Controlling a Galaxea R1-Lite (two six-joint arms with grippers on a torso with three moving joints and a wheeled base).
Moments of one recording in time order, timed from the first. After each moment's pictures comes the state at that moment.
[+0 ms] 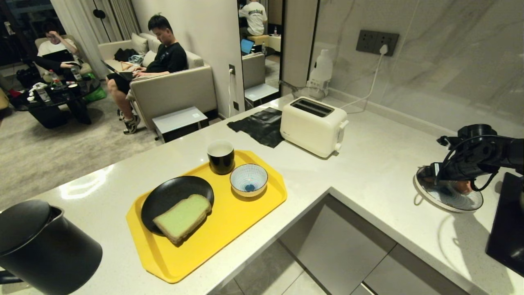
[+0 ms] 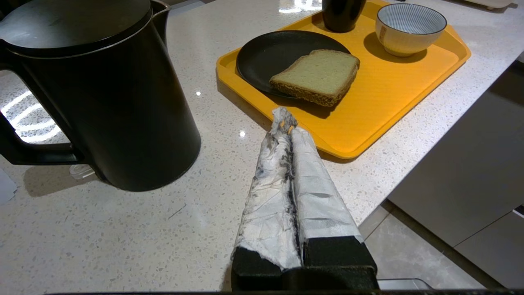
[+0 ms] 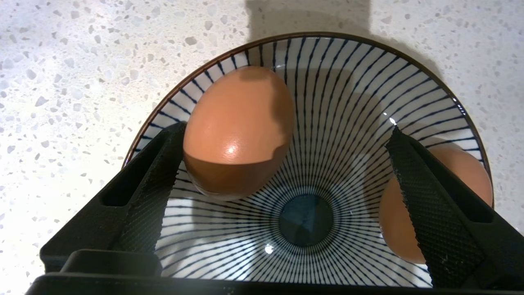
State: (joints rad) left arm 0.00 0.00 0.00 0.01 0.00 0.00; right arm -0.37 2.47 -1.98 0.31 0.05 -0.15
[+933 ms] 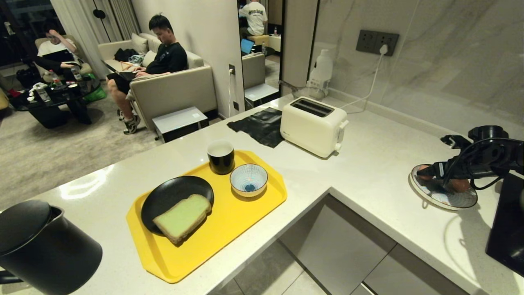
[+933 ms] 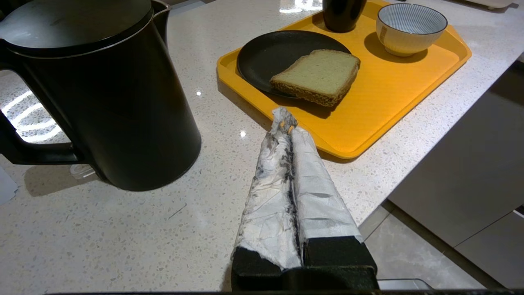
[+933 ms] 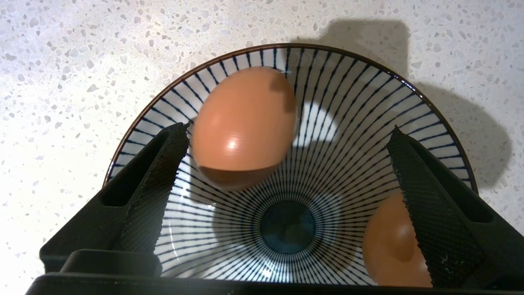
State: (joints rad) left arm 0.00 0.00 0.00 0.01 0.00 0.00; right arm -0.41 2.48 -1.98 0.27 0.27 -0.27
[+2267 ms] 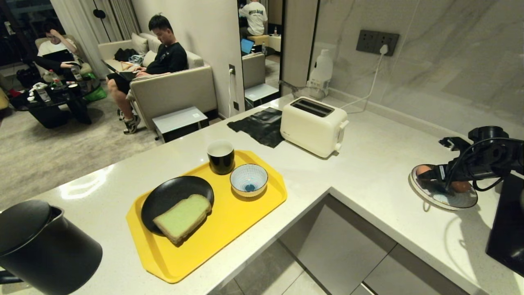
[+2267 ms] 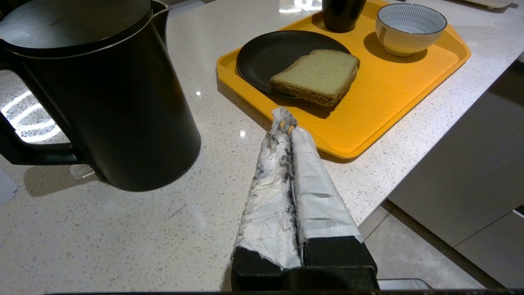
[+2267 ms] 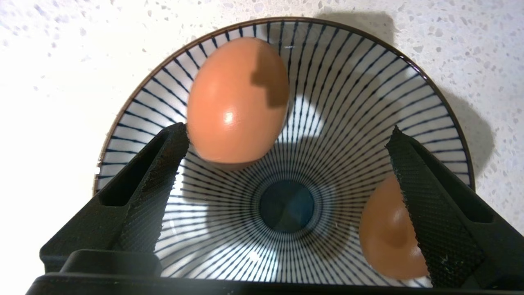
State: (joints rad) left arm 0.00 0.00 0.00 0.01 0.00 0.00; right arm -0.41 2.44 -1.93 0.27 0.24 -0.32
